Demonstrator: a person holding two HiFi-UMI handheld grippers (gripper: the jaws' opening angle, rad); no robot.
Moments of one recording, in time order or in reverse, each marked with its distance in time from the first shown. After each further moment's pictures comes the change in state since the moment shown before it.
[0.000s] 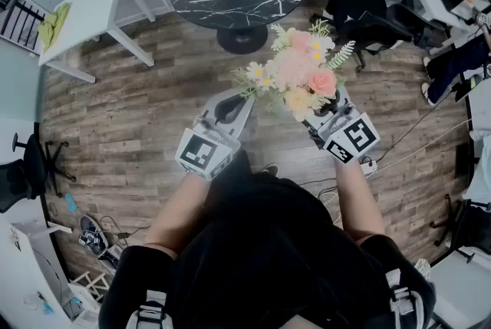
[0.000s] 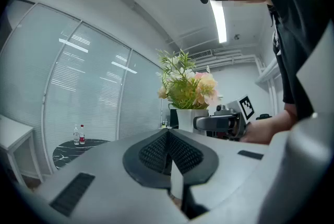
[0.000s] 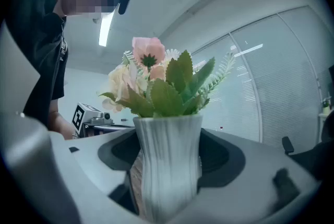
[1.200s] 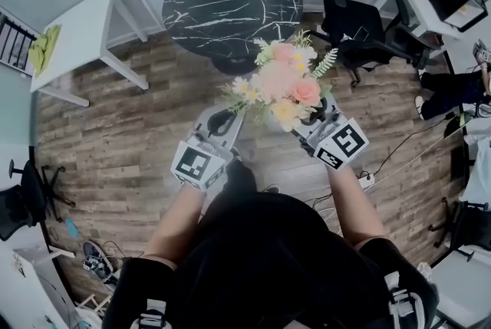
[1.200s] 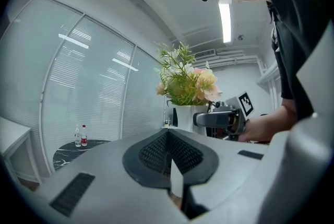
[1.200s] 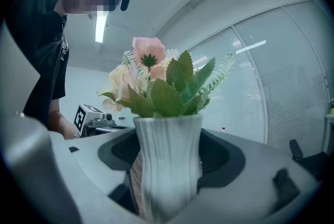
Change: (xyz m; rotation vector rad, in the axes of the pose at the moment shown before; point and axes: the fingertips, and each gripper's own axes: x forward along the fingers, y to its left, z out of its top) left arm 0.033 0.112 -0.004 -0.028 0.020 -0.019; right arm 0.108 -0.048 0.004 -0.008 0.028 0.011
